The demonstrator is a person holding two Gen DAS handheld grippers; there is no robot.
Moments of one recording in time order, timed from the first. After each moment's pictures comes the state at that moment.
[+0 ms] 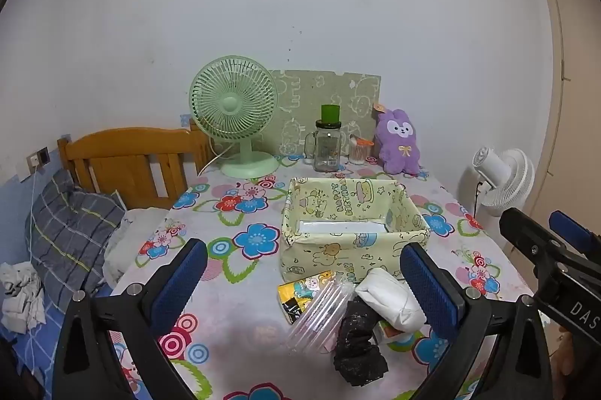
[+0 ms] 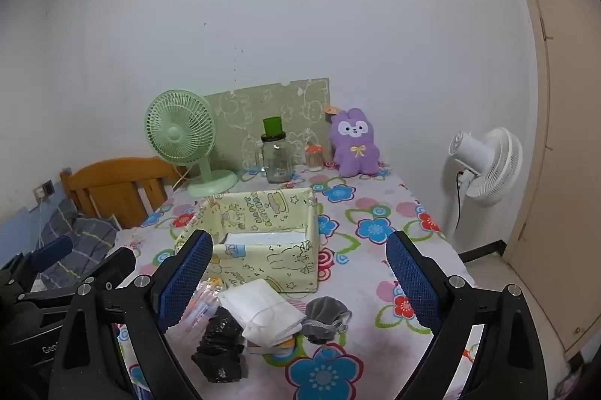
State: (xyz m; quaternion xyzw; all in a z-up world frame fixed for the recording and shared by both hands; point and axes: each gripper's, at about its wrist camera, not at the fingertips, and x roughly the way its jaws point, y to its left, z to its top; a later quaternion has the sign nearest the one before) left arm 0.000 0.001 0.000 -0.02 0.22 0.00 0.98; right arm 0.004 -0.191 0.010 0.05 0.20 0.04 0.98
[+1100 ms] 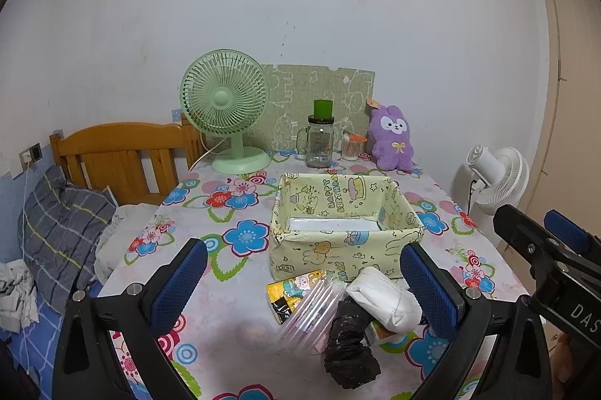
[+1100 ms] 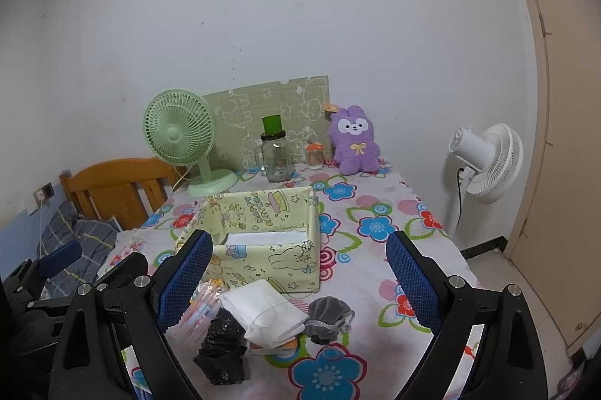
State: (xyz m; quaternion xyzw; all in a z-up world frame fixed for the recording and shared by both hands) left arm 0.009 -0.004 -0.005 -0.02 0.23 -0.01 0.97; right arm 0.005 -0.190 0.010 0.06 0.21 0.04 0.97
